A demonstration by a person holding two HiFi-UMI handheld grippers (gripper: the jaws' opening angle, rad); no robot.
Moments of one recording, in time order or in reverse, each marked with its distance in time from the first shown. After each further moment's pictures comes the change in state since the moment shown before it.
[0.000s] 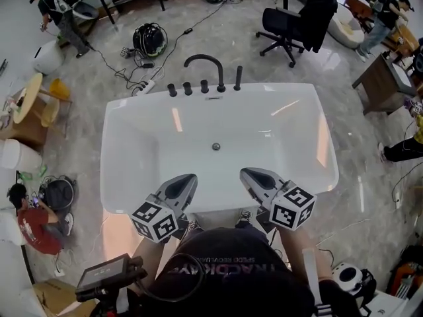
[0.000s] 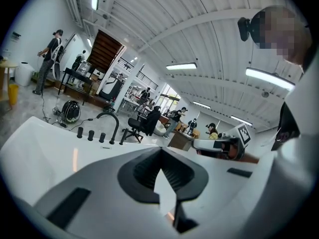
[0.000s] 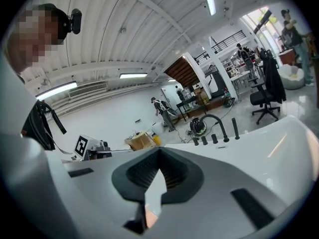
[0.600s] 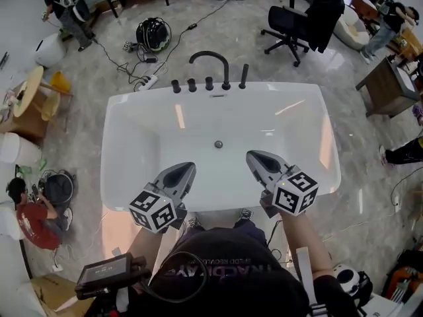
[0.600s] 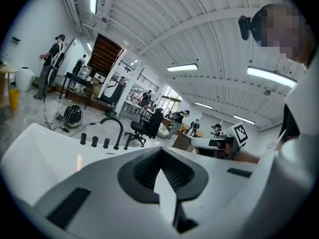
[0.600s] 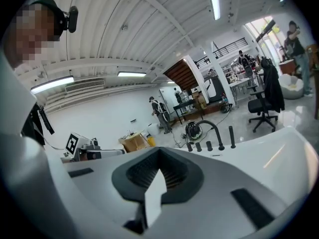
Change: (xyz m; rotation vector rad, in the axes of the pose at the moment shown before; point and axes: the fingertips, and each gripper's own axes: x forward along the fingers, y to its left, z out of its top) left arm 0.009 0.028 0.021 0.028 -0.023 0.026; right arm 0.027 -0.035 0.025 -0.055 -0.014 -0.053
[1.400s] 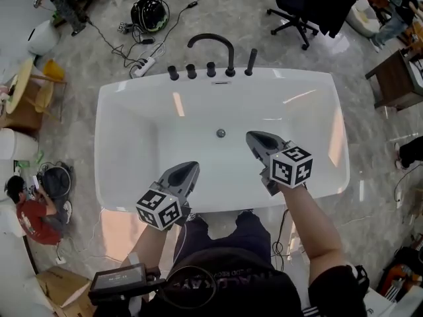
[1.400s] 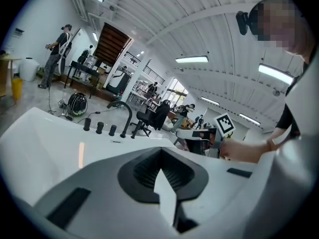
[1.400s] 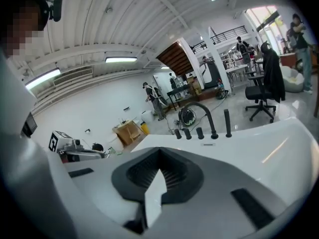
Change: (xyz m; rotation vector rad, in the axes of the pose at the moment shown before) left arm 0.048 0.064 -0.055 -0.068 0.087 0.036; right arm 0.095 -0.102 -0.040 0.028 0.170 -0.047
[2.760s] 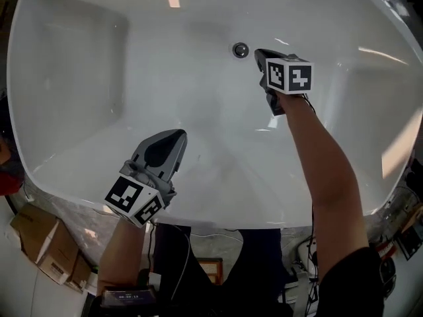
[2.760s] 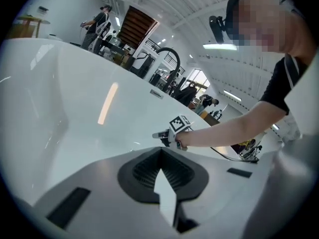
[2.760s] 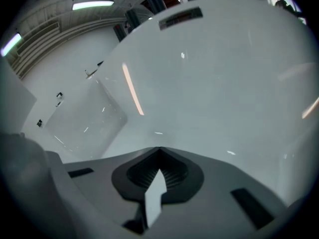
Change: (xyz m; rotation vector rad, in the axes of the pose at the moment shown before) left arm 0.074 0.198 -0.249 -0.199 0.123 0.149; right arm 0.318 -0.256 -0.309 0.003 0.506 -0.190
